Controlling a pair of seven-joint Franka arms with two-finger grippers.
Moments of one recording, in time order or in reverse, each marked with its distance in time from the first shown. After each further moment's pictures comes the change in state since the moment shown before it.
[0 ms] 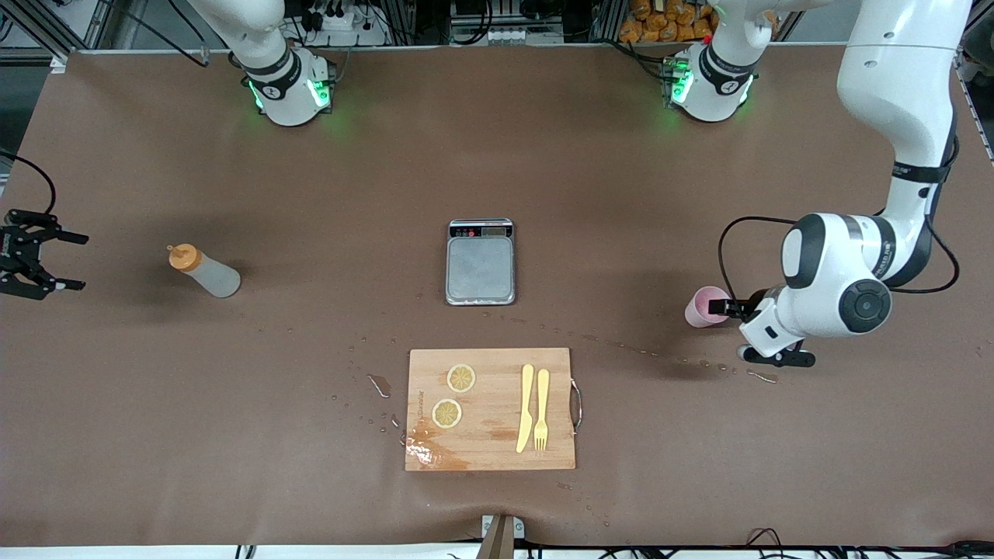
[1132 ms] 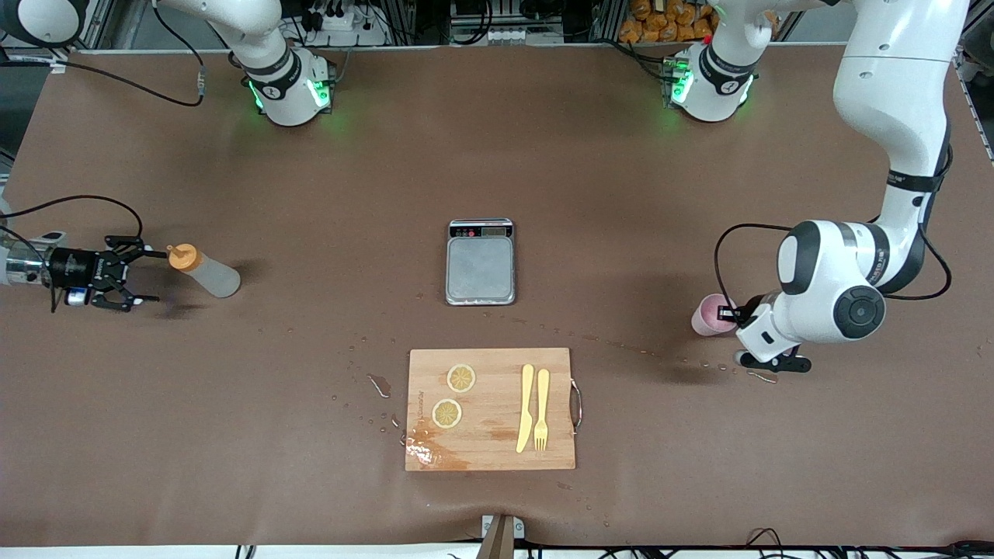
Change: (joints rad) left arm 0.003 0.008 -0.002 0.036 0.000 0.018 0.001; right arm -0.105 0.337 0.007 -0.034 0.281 -0.079 0.015
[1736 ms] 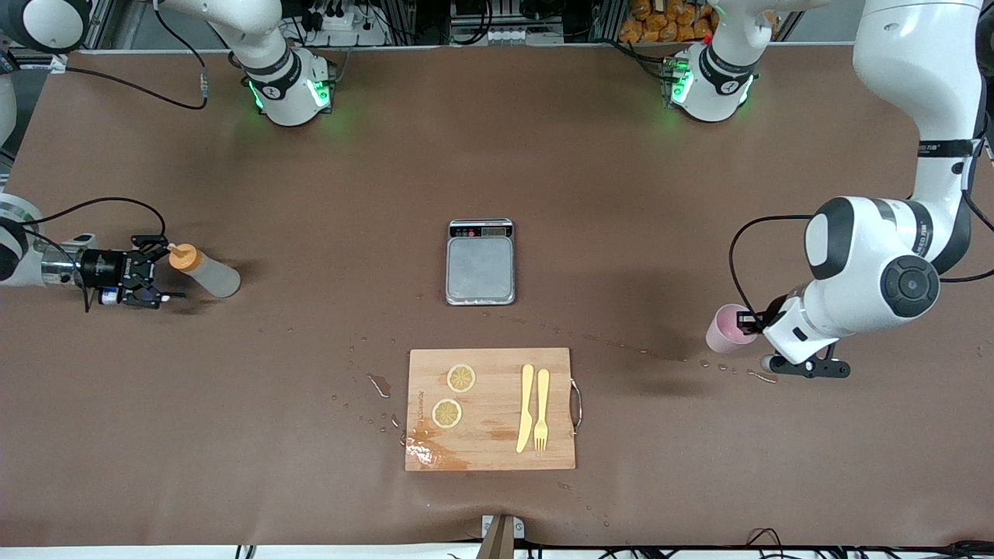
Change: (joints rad) left arm -0.002 -0.093 -0.006 0.042 -0.013 -0.002 -0.033; right arm 0.020 0.012 0.015 -0.054 0.015 0.018 -0.026
